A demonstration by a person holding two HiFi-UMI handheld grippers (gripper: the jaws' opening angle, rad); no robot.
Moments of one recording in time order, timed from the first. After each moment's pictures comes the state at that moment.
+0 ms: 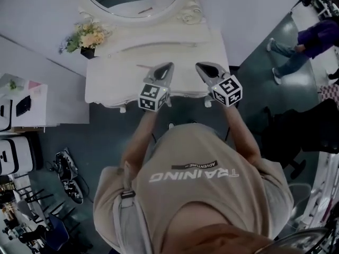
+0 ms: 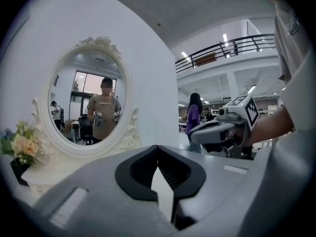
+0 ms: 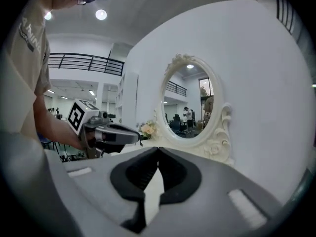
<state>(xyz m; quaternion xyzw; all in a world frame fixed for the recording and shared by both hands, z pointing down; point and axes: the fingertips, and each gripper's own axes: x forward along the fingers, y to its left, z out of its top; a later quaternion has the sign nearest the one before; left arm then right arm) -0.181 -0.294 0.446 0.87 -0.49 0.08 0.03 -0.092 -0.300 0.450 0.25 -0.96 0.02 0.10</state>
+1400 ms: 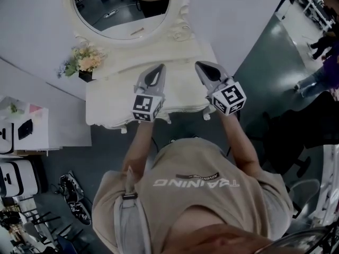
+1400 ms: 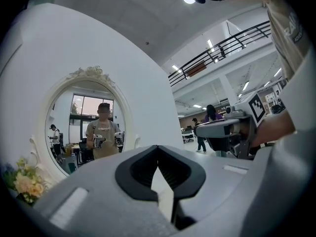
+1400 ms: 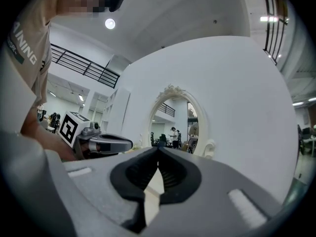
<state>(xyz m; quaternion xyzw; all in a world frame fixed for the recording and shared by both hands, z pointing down) -0.183 -0.305 0.338 0.86 -0.50 0.02 -0.08 -0.069 -0.307 0.329 0.34 -0.94 -0.06 0.00</state>
